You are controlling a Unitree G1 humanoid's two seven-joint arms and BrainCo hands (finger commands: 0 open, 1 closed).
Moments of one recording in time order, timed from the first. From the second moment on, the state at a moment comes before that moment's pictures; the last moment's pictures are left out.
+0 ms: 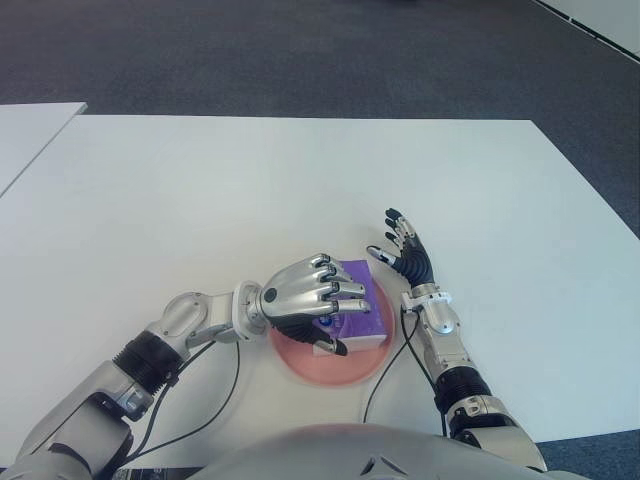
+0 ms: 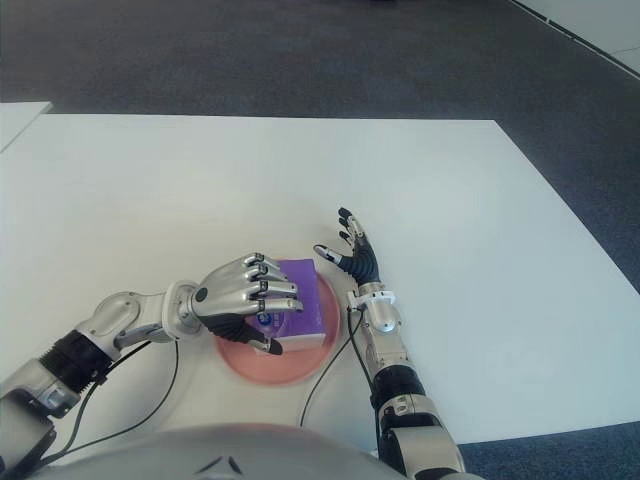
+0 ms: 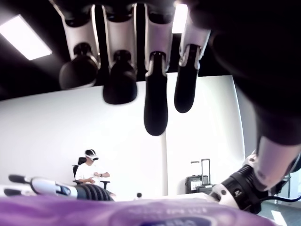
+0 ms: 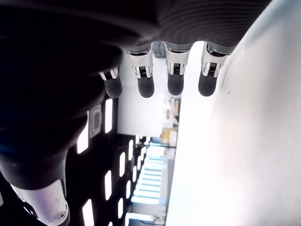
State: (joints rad) left arm -0.25 0.56 -0.57 0.13 1.13 -0.92 0.78; right arm -0.17 -0.08 0.01 0.69 -0.03 -0.58 0.09
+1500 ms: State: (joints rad) left arm -0.40 0.29 0.14 0.12 -0.18 -0.40 0.41; right arm -0.20 -0.08 0.01 0.76 -0.03 -0.63 0.11
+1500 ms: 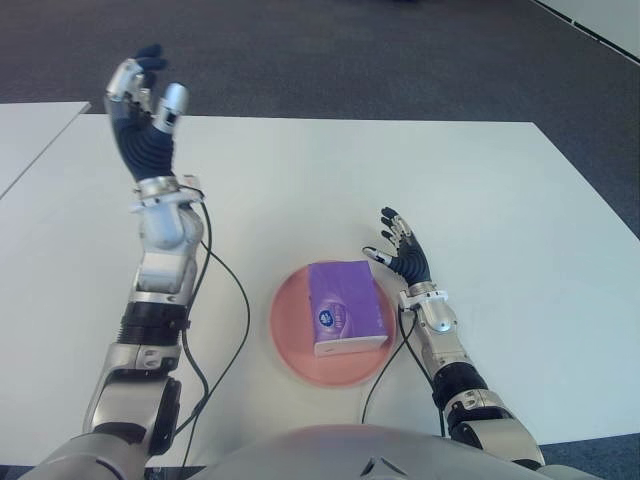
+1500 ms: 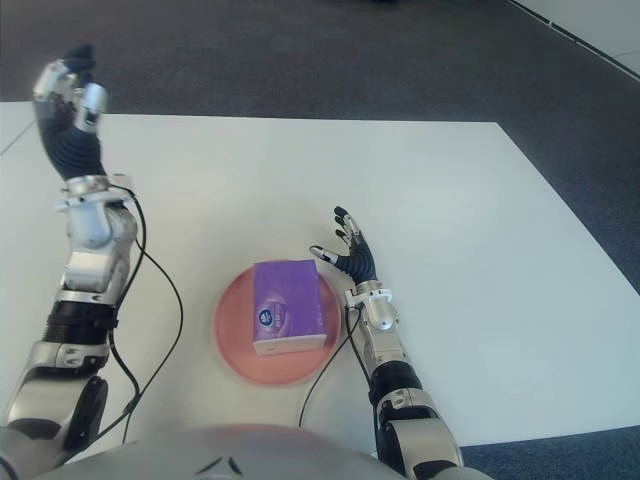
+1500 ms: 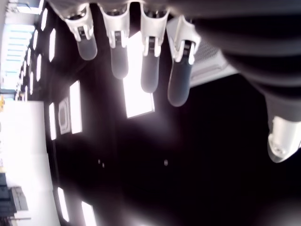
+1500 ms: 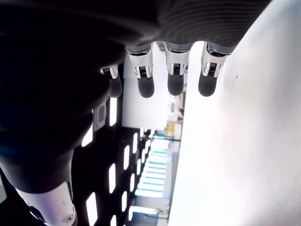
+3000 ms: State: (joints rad) left arm -0.18 0.11 0.06 0.49 0.15 -0.34 0.34; right arm -0.23 -0.08 0.00 0.81 -0.01 -0.65 0.15
